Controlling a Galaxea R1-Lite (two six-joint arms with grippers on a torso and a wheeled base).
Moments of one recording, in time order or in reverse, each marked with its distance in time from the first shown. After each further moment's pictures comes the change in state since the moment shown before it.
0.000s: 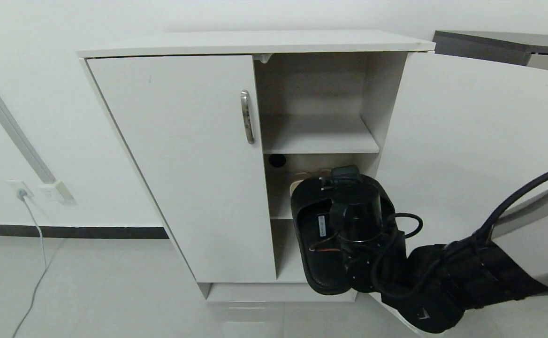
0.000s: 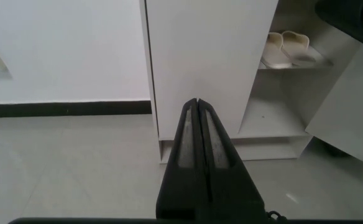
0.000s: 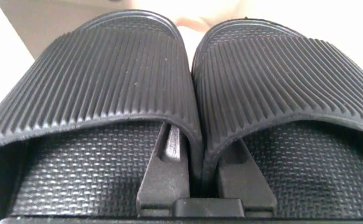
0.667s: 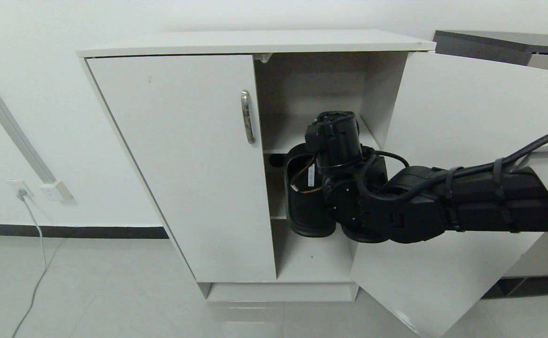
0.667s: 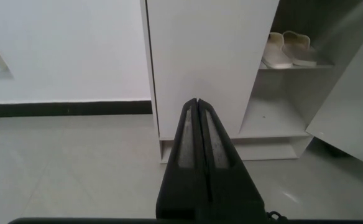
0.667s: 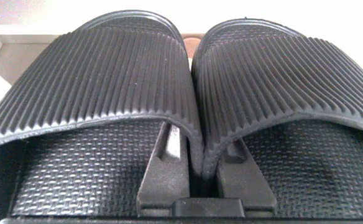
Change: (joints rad) left arm 0.000 0.000 0.000 0.000 0.004 0.000; right arm -0.028 0.027 -0.517 0.562 -0.015 0.179
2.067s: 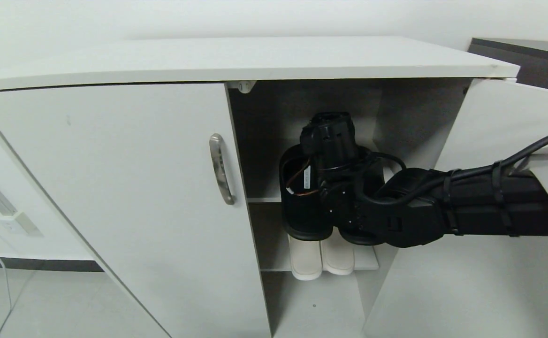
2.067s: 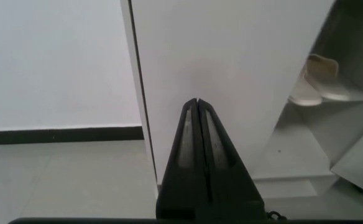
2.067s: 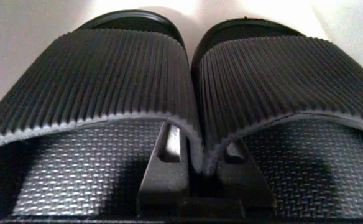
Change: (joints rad) left arm 0.000 0.000 0.000 0.001 -0.001 0.000; right arm 0.021 0.000 0.000 -0.001 -0.001 -0.009
